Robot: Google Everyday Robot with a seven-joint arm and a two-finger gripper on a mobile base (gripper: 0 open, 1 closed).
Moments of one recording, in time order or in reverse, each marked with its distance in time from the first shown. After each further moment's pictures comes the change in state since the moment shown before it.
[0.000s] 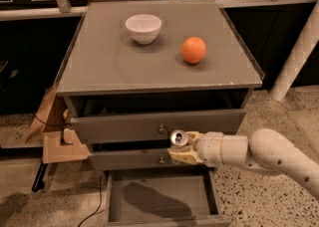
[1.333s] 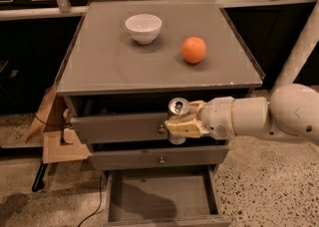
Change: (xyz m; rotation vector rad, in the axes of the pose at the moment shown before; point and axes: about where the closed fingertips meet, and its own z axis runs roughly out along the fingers) arm -0.140 0.022 -0.054 -0.006 0.034 0.053
